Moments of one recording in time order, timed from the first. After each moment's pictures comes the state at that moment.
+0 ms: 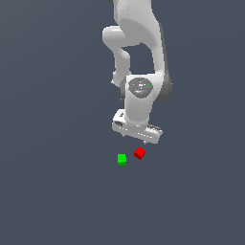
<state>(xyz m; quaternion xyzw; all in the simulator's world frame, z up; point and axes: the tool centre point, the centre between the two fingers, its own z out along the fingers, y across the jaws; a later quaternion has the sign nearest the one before) 0.006 0.054 0.115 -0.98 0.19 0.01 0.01</state>
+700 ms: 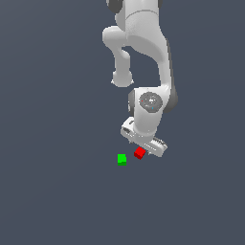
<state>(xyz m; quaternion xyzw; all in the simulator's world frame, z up) 0.028 0.083 0.077 -0.95 0.30 0.00 0.00</state>
